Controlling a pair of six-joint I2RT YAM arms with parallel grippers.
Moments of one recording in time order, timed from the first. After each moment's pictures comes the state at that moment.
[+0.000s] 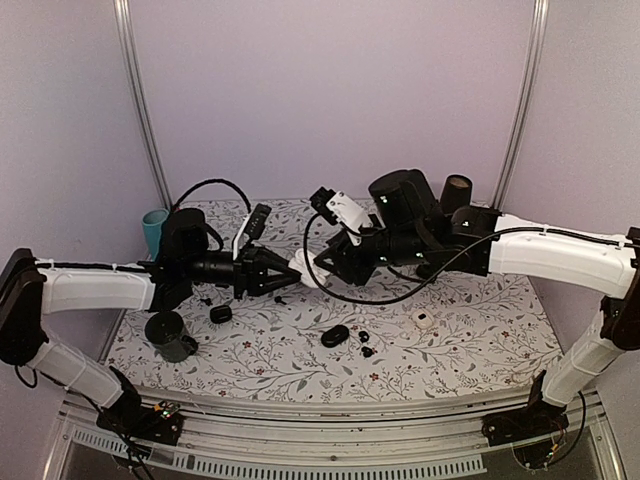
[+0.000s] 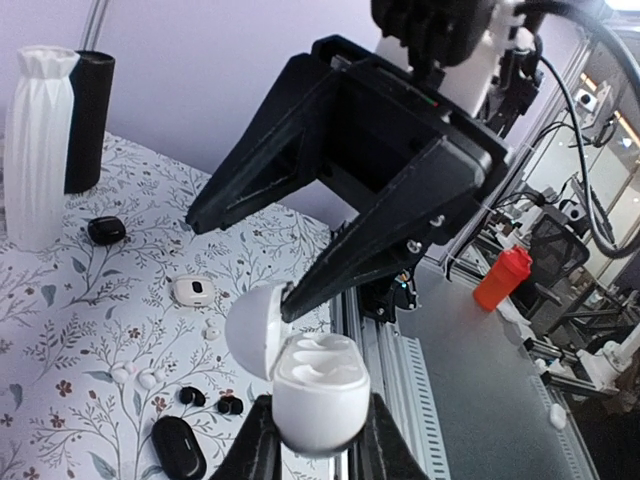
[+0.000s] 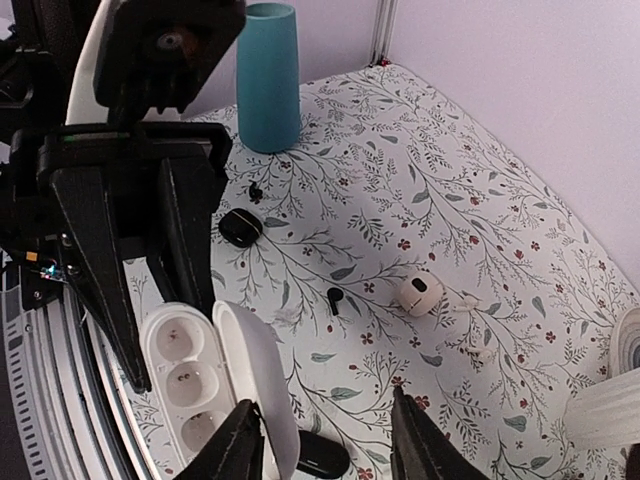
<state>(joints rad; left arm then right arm) -0.65 1.41 0.72 0.56 0.94 -0.35 1.05 1.57 1.37 -0.33 0.05 -0.04</state>
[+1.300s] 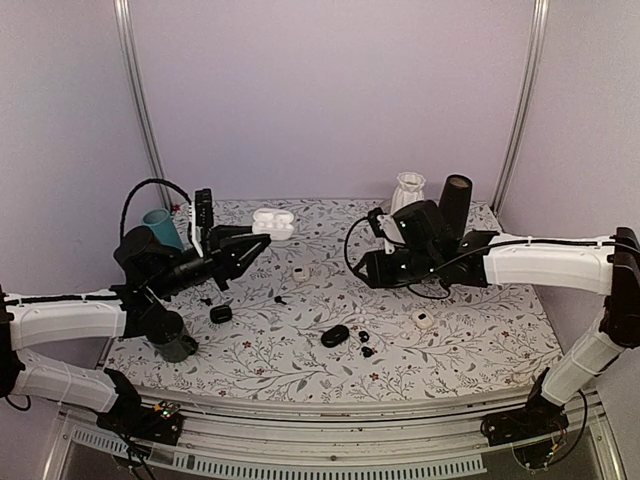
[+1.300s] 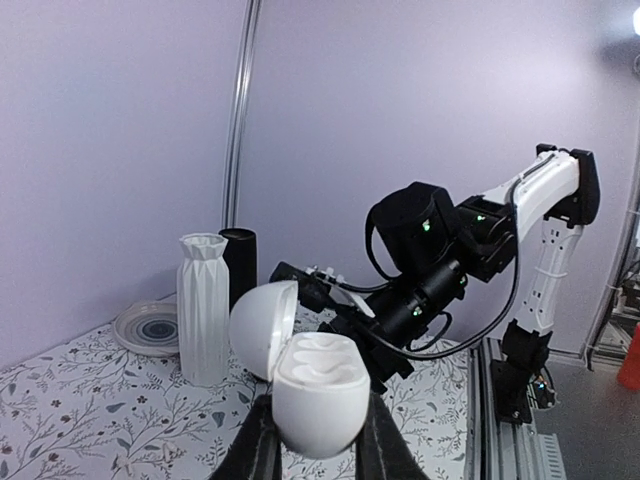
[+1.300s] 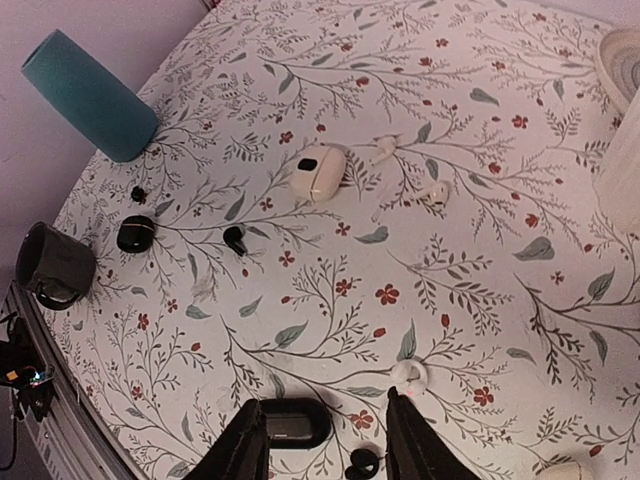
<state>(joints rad) -0.66 1.14 0.51 0.88 0.47 -0.24 0.85 1.55 1.09 -0.18 0.03 0.43</state>
